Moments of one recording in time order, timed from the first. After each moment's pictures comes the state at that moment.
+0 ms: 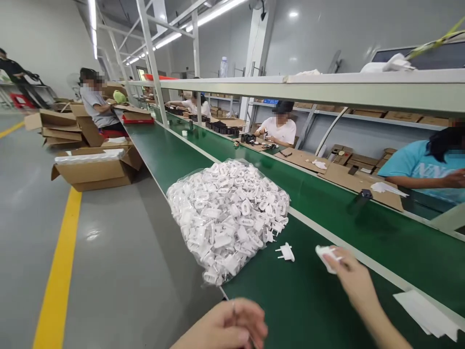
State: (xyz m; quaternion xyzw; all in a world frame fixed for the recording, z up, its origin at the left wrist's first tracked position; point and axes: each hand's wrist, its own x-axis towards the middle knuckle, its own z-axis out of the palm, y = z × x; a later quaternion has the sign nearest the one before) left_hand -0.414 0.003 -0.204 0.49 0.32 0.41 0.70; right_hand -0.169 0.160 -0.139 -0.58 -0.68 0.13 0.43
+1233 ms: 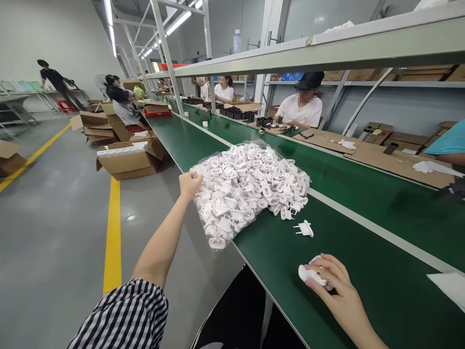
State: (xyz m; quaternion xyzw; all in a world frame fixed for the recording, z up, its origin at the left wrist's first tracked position) left_hand -0.596 0.131 -0.159 0.39 0.73 0.55 -0.05; right_hand -0.203 0.078 -0.195 -0.36 -0.86 0.04 0.37
